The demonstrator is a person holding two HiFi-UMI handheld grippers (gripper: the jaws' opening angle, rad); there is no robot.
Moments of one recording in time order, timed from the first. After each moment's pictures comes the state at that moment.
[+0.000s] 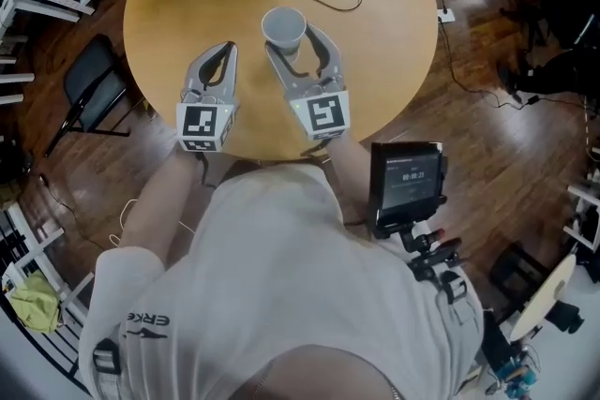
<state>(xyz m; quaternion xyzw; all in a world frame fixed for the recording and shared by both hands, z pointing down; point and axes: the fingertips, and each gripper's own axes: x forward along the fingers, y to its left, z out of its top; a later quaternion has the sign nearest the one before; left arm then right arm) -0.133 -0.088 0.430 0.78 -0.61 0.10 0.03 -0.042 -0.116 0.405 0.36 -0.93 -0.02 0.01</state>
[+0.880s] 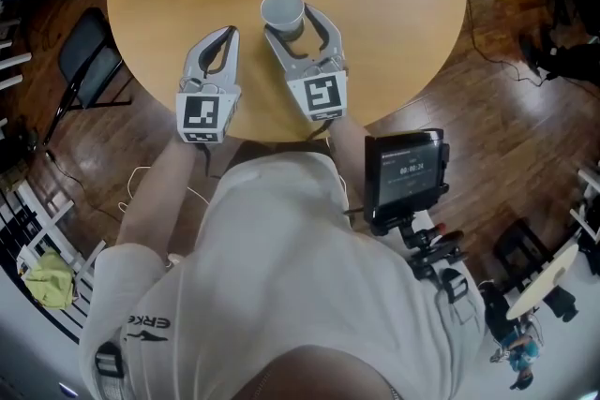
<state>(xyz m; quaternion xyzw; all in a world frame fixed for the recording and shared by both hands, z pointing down) -0.126 -0.095 0.493 0.78 -0.59 0.16 0.06 -0.049 -0.128 0.513 0.36 -0.93 0.03 0.08</state>
